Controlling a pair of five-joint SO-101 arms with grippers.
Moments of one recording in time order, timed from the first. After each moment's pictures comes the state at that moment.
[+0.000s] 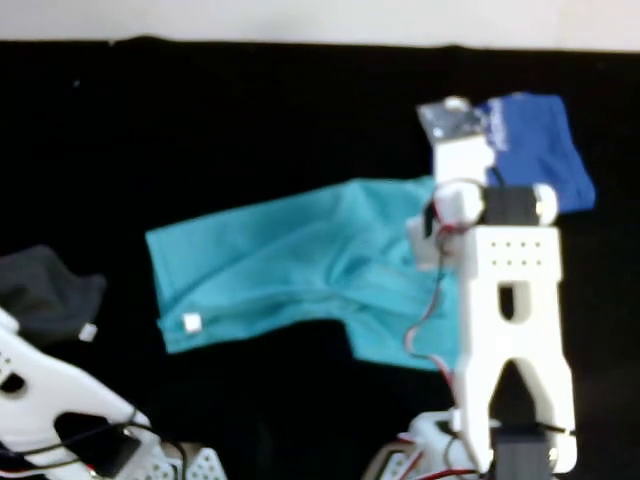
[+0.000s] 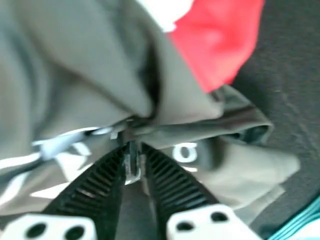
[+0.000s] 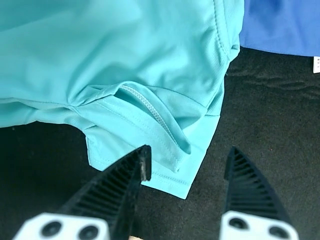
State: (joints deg) left arm -60.7 47.2 -64.3 101.0 -39.1; right arm -6.5 -22.0 11.8 88.8 12.4
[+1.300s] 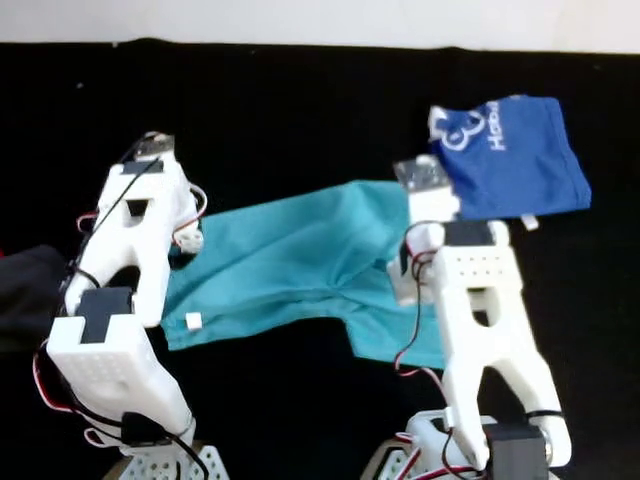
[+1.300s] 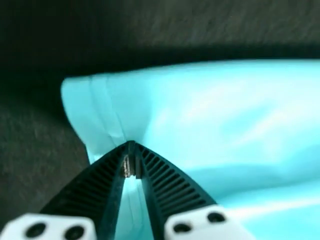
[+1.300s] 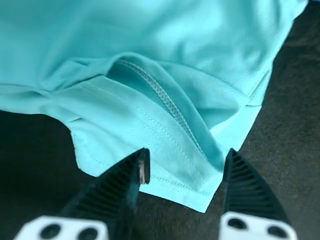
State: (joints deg) left arm -12.0 17.4 12.4 61.5 -24.5; right arm -8.5 -22.0 38.9 70.5 11.7
